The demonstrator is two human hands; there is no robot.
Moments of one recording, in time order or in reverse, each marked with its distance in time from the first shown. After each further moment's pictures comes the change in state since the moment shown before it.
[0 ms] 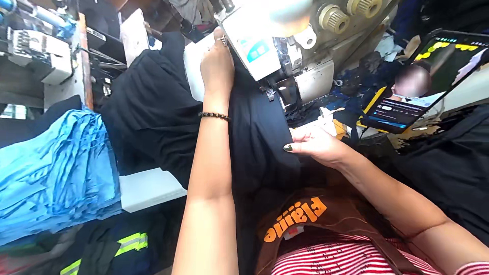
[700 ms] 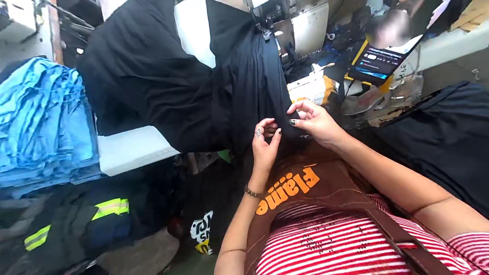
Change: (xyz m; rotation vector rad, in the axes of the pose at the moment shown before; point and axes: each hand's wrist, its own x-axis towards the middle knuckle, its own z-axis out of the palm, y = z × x) left_hand -0.338 0.039 0.057 -1.319 -0.038 -0.159; right_hand -0.075 0.052 0.024 -0.209 0.210 -0.132
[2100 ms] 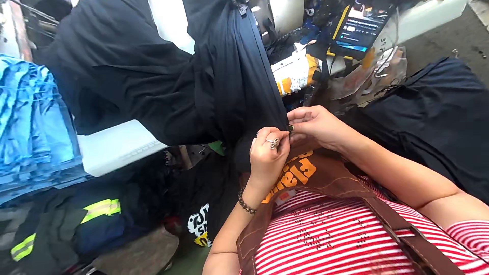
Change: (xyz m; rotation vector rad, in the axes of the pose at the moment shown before) left_hand -0.053 0.058 0.012 0.498 -0.007 0.513; right_hand -0.060 -0.040 0.020 0.073 0.018 0.294
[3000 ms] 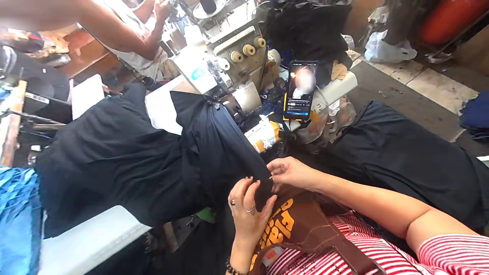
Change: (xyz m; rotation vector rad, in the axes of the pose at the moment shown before) left_hand -0.003 -0.035 0.002 0.074 0.021 0.195; right_hand 0.007 0.002 -0.019 -0.173 -0.057 -0.098
